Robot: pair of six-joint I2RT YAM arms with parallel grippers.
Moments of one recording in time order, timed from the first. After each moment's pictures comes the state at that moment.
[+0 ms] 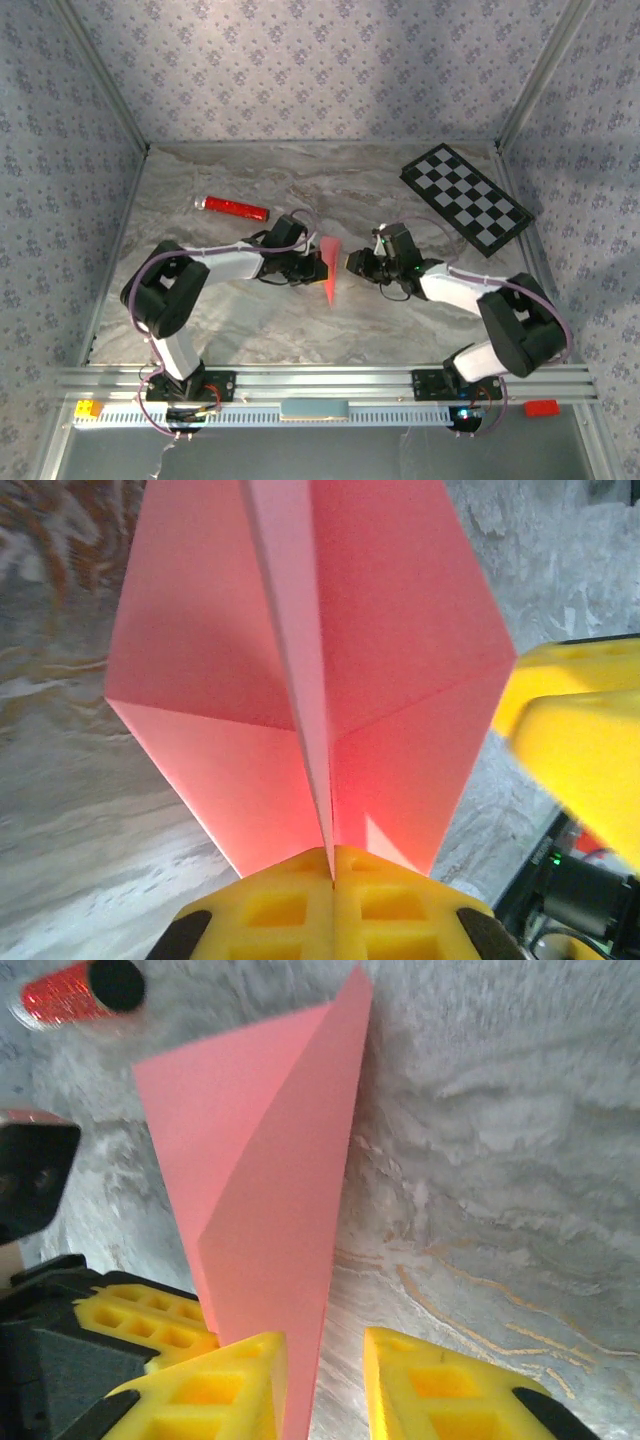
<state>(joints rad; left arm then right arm) -0.69 1.73 0.91 -0.13 0.53 -0.76 0.53 1.42 0.59 0.11 -0.34 0.84</state>
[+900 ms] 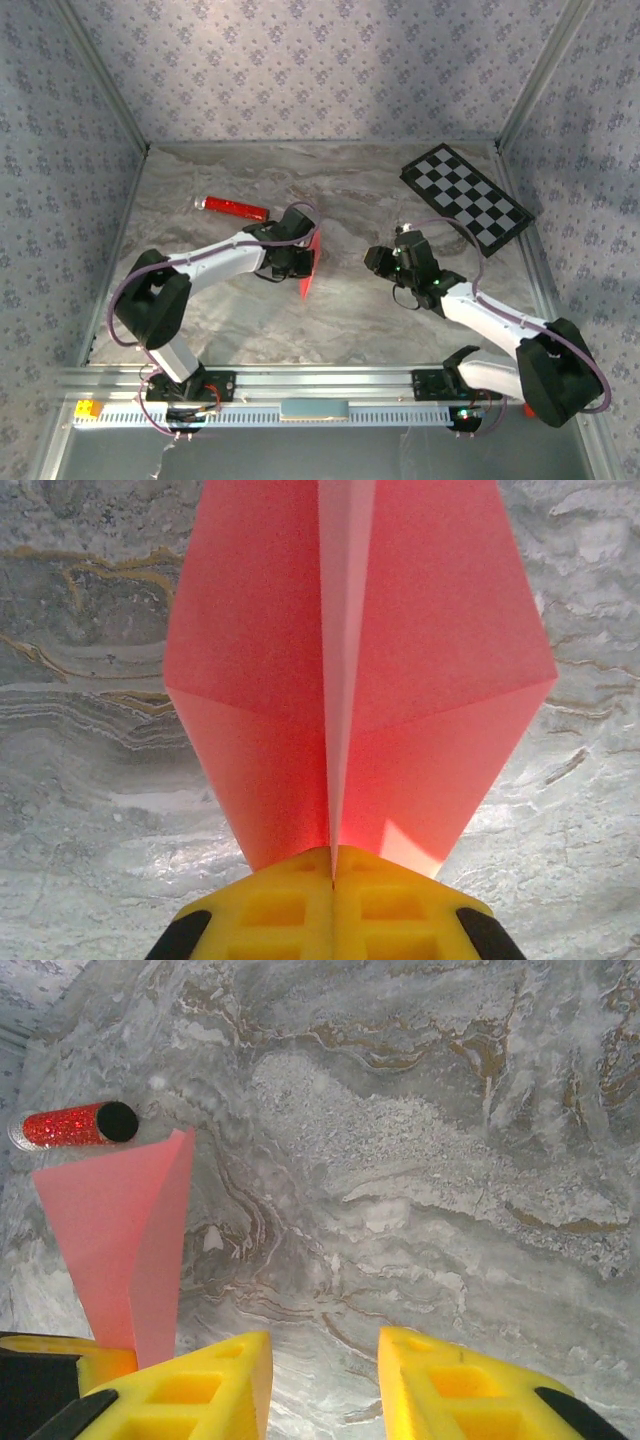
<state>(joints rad) -0.77 1.67 1.10 -0.61 0.06 -0.64 0.53 1.16 0.51 0.00 -0.06 0.82</state>
